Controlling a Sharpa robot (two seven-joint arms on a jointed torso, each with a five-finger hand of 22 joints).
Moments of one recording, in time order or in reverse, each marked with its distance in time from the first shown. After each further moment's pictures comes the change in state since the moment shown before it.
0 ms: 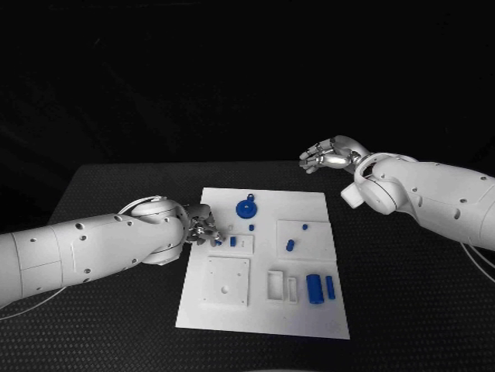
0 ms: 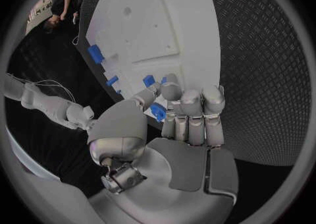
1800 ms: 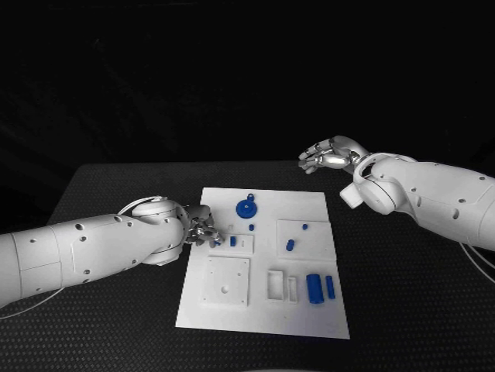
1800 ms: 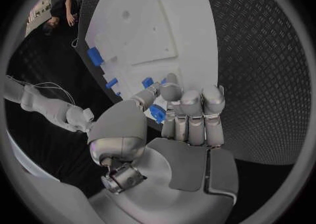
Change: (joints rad) left arm -0.001 -0.002 0.001 0.004 -0.013 0.013 -0.009; left_hand -0.008 0.008 -0.004 -0.004 0.015 0.016 0.000 -0.002 0.003 0.008 -0.001 0.004 0.000 0.004 -0.003 0.004 0.003 0.000 0.002 0.002 0.000 0.000; right arm -0.001 0.004 0.000 -0.002 0.000 0.002 0.000; right_hand 0.000 0.000 0.000 0.000 0.000 -0.002 0.002 0.000 -0.001 0.000 0.000 0.000 0.000 0.000 0.000 0.000 -0.001 0.000 0.000 0.000 -0.004 0.004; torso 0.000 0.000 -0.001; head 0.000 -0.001
